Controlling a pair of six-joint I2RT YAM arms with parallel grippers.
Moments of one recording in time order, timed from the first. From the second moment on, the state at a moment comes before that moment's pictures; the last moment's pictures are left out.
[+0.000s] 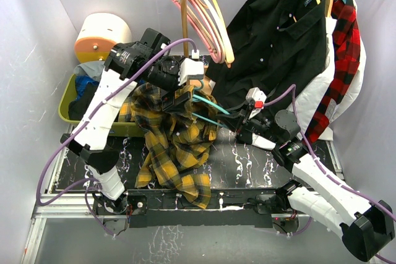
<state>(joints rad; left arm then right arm) -0.58 1.74 2.25 -1.54 0.61 0.80 0.53 0.82 0.57 0.39 -0.53 0.10</state>
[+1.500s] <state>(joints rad) -0.36 1.45 1.97 -1.41 0.74 0.83 0.53 0.64 0.54 0.36 -0.31 0.14</state>
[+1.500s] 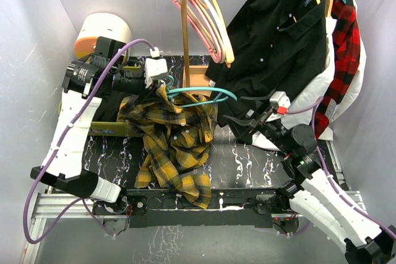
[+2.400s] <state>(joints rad) -0.30 1.42 1.94 -1.39 0.78 0.77 0.65 1.03 0.39 0.70 -0.32 0.40</state>
